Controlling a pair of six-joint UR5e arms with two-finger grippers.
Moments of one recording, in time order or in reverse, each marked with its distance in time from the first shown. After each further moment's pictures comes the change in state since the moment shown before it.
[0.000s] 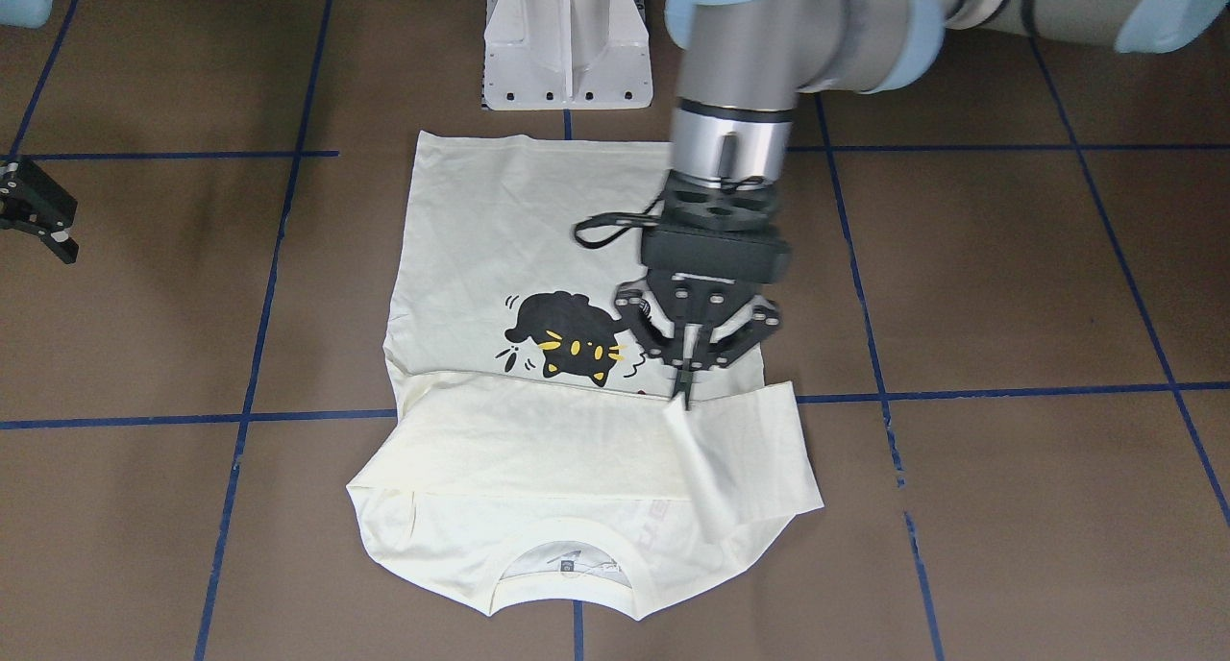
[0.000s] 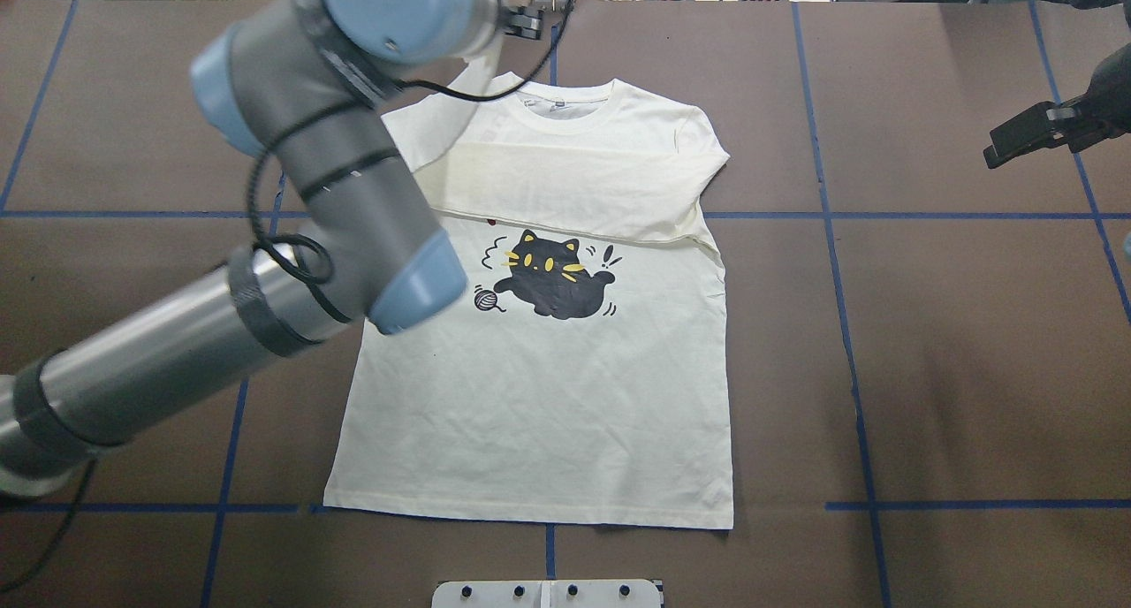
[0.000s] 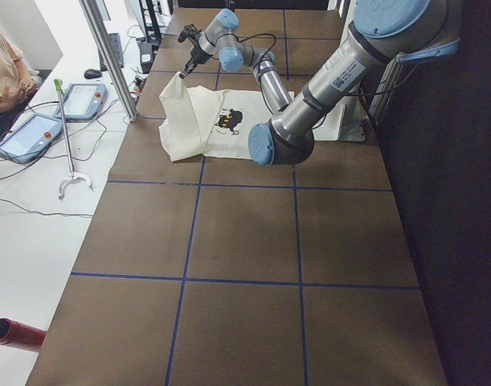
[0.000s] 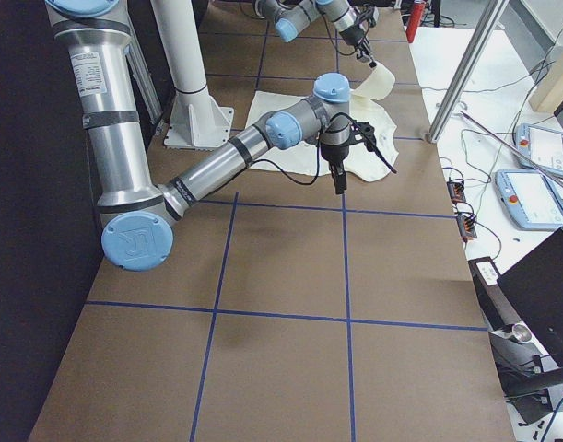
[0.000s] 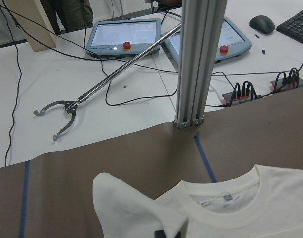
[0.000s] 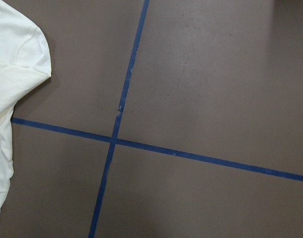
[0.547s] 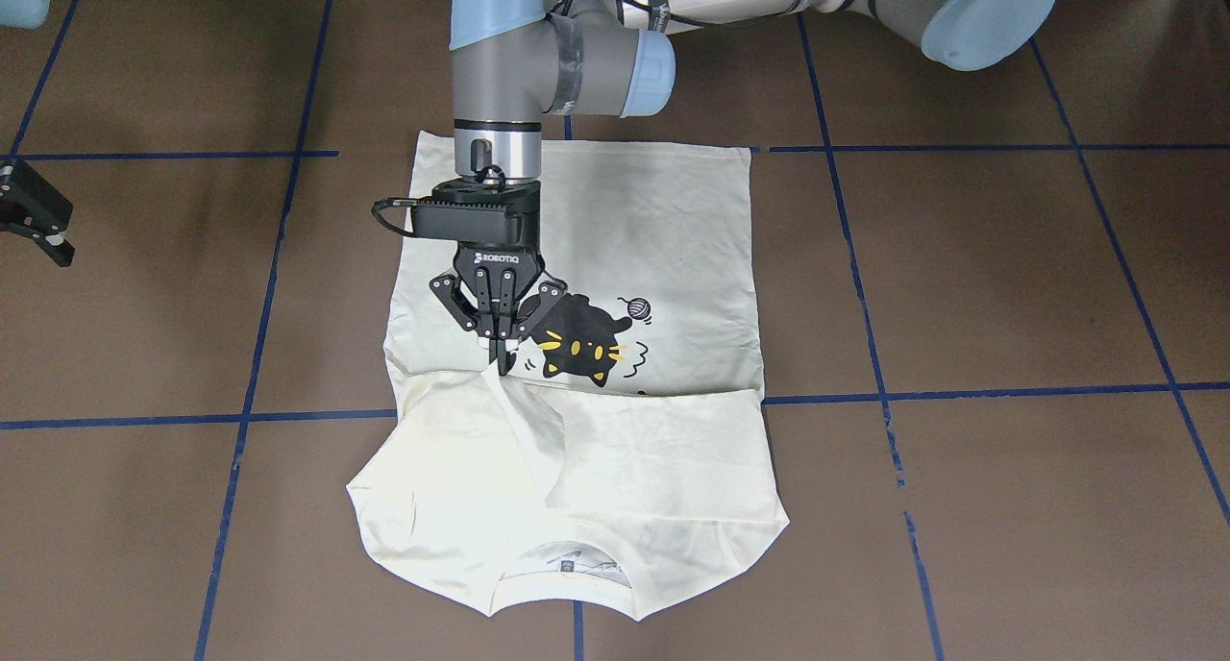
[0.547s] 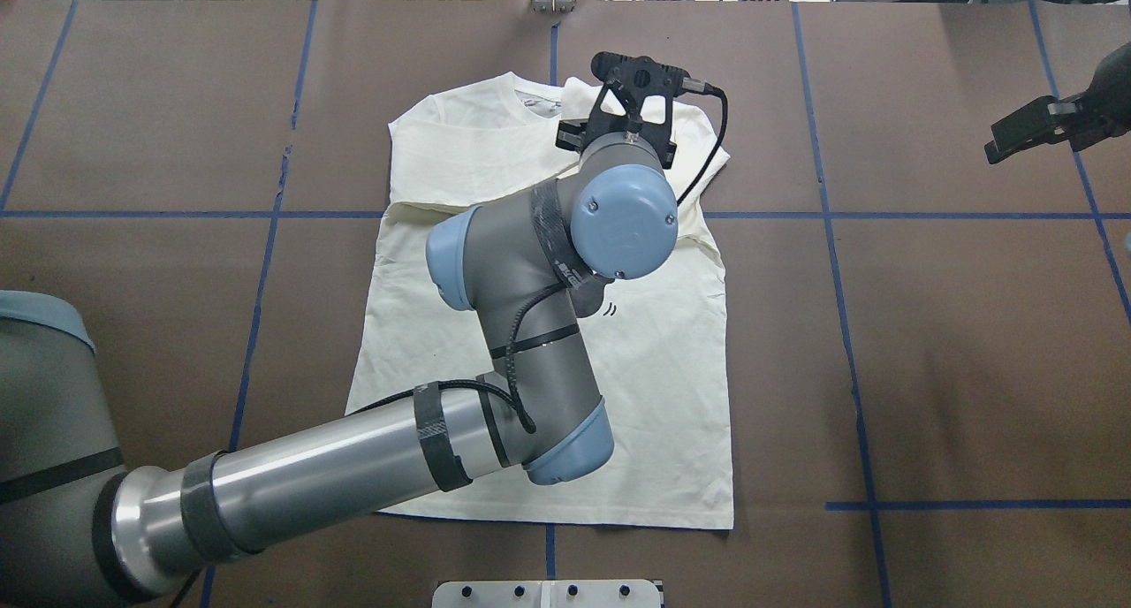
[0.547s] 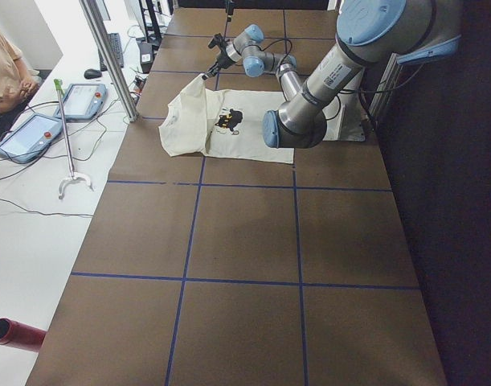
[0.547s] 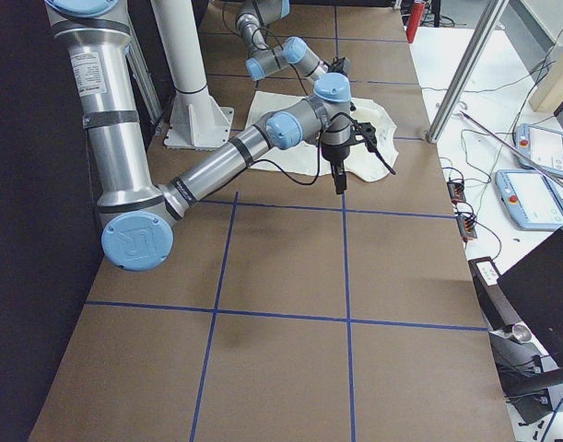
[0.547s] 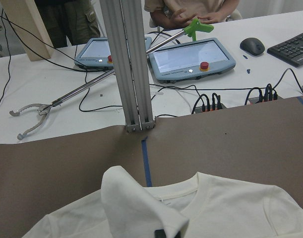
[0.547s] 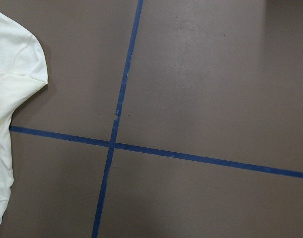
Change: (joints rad) left arm 0.212 -0.125 0.267 -0.140 0.263 -0.052; right arm 0.003 0.002 0.000 0.005 -0.002 0.040
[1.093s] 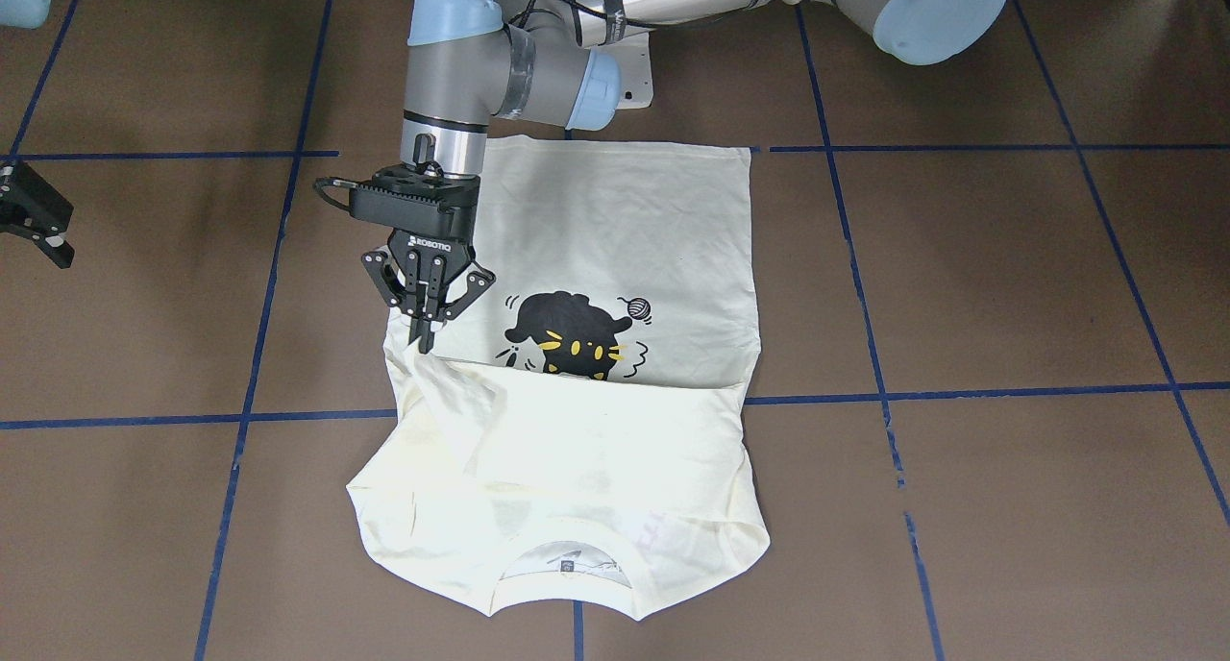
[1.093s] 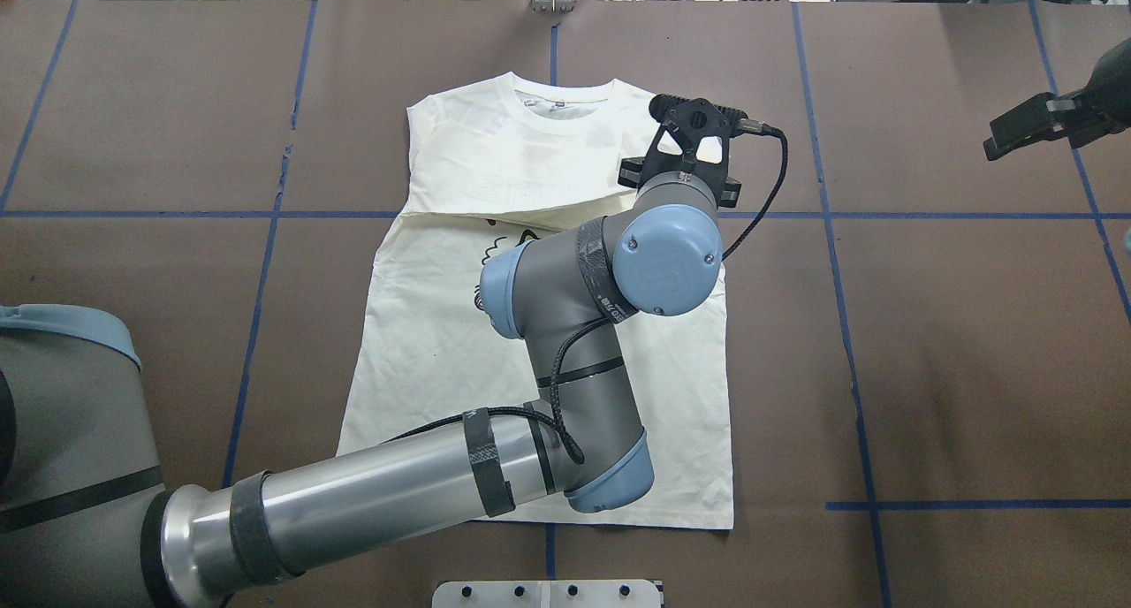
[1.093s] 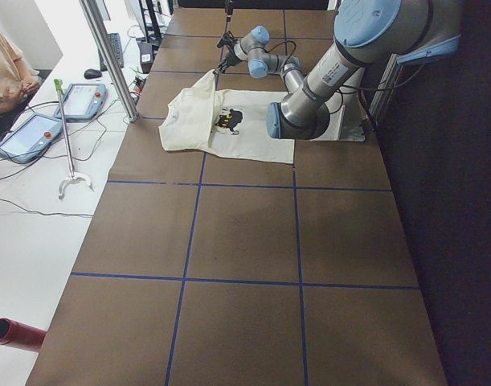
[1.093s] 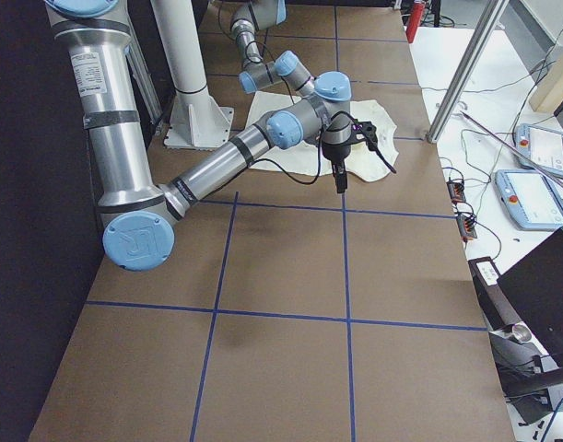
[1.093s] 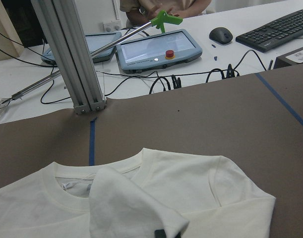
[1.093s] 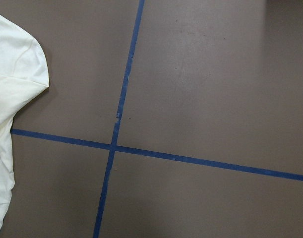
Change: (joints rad) left arm 0.045 -0.057 0.100 -0.208 -0.108 -0.021; right arm 0.000 0.007 -0.003 0.003 -0.004 0.001
